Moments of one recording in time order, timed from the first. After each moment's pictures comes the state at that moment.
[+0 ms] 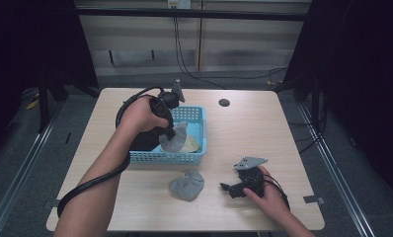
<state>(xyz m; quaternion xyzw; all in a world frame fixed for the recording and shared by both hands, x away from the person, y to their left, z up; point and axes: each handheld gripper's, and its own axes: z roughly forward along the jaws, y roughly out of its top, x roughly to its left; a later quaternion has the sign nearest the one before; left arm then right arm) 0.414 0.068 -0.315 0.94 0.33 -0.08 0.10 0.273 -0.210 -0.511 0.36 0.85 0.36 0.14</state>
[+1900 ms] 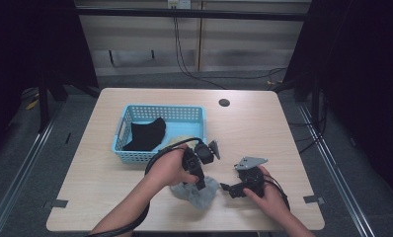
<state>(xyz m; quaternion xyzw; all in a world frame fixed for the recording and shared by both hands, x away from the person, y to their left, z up) 0.308 -0.006 -0.389 0.97 0.17 -0.11 0.11 0.273 -0.210 -0.511 0.36 0.85 0.36 0.14</state>
